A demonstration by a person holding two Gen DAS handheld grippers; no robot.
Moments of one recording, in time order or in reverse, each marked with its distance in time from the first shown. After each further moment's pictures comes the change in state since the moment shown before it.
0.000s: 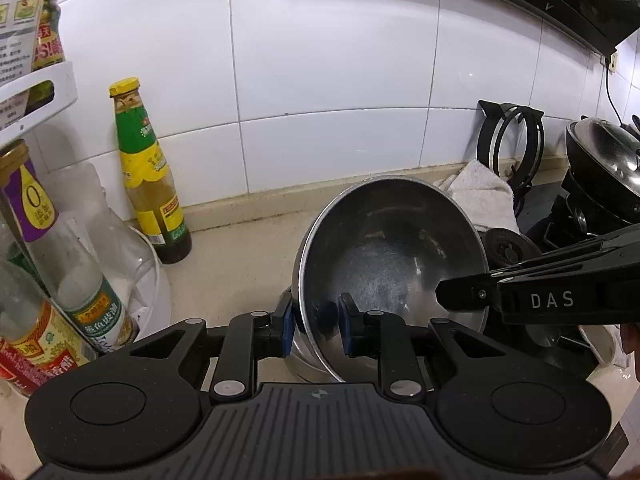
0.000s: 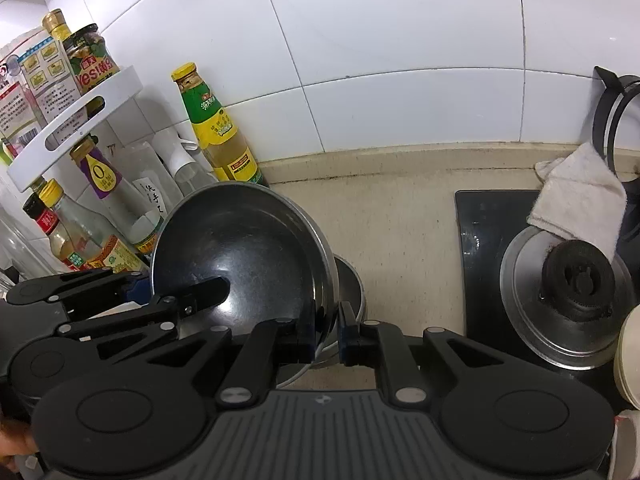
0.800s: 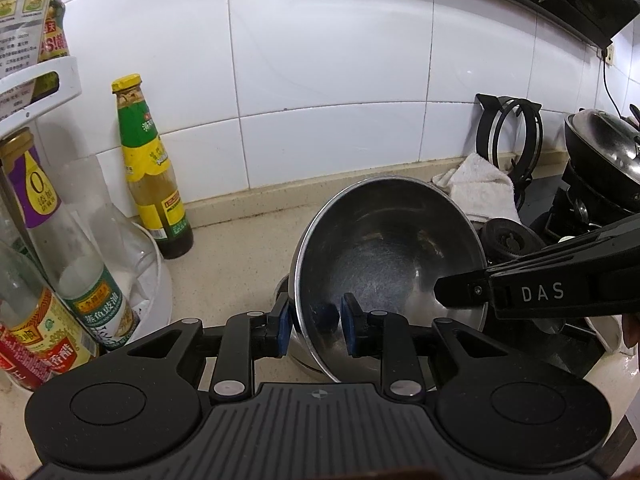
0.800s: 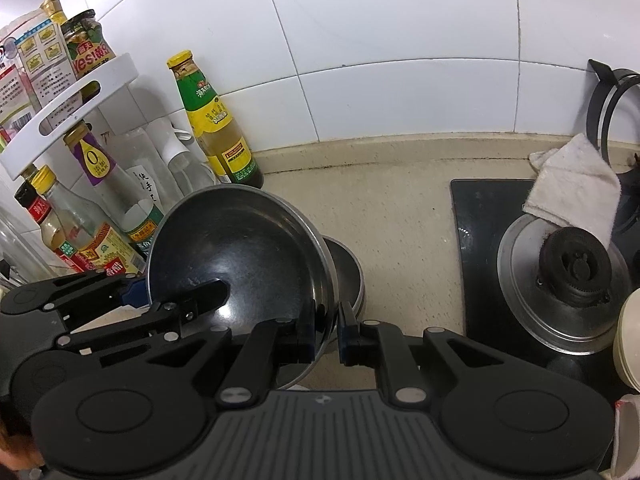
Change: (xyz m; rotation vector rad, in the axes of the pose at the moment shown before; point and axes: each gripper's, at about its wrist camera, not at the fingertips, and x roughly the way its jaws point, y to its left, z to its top) left arm -0.002 -0.004 -0.011 0.013 -0.012 0.016; right arm 0.006 0.006 -0.008 -0.003 0.013 -0.029
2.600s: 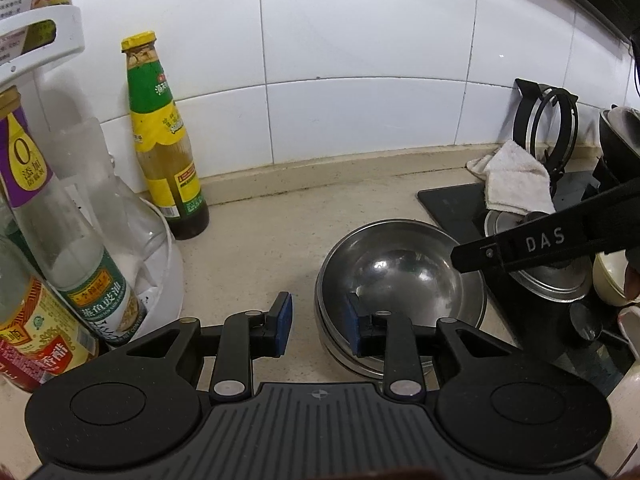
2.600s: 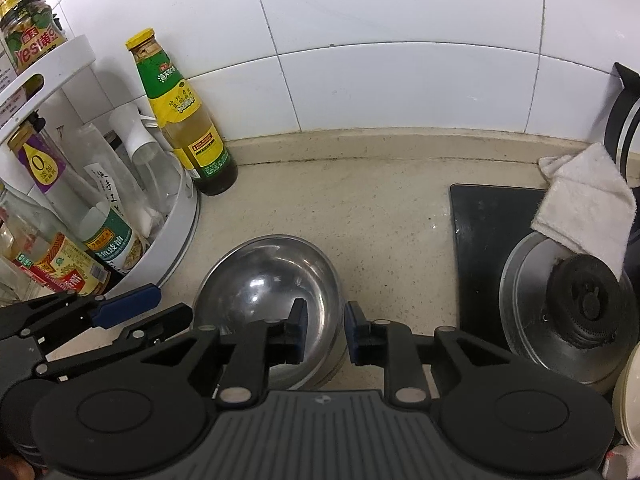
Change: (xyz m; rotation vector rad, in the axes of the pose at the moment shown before) left arm 0.042 0.024 0.001 -0.036 0.068 0.035; right arm 0.050 0.000 0.035 -0.016 0.079 -0.058
